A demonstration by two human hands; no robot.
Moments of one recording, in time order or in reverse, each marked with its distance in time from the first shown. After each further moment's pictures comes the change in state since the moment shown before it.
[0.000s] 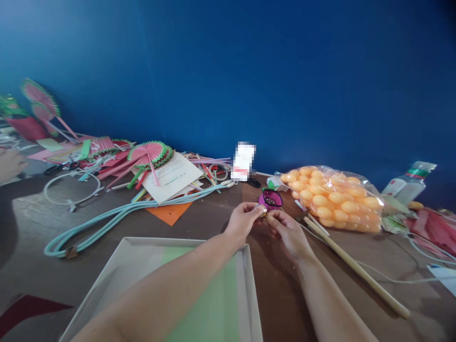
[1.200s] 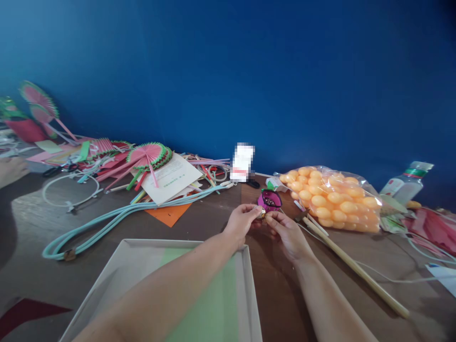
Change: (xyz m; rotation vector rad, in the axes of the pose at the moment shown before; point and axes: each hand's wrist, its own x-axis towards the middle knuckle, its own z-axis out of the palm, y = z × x) left_hand 0.000 0.003 0.000 -0.012 0.021 -0.100; right_hand 0.000 -0.001 0.000 0.040 -0.008 0.065
